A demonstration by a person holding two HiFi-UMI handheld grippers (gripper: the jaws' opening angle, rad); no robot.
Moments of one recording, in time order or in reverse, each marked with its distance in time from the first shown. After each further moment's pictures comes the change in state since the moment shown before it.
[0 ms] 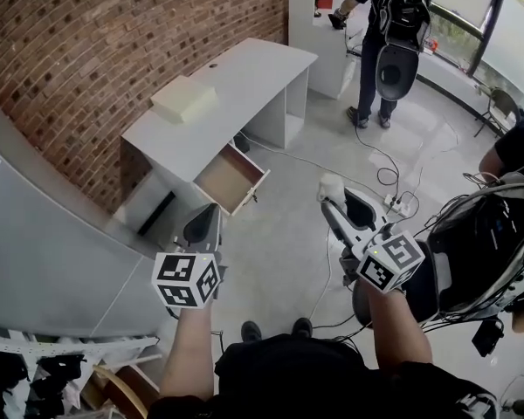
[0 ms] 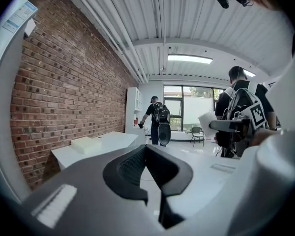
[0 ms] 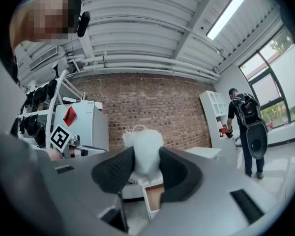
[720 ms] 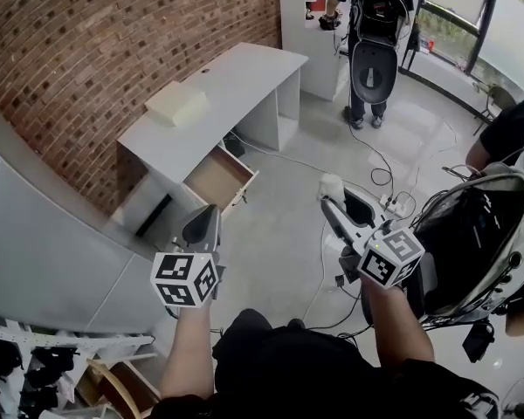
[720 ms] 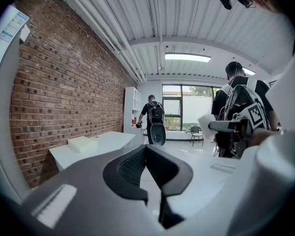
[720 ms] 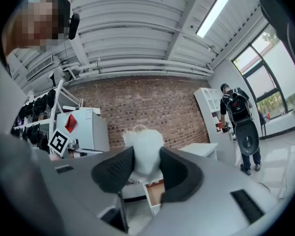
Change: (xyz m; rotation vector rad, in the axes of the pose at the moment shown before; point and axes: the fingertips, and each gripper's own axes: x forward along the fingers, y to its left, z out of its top) left arm 0.009 -0.066 -0.002 0.010 0.006 0.004; right arm -0.059 -0.045 -0.002 0.081 -0.008 -0.005
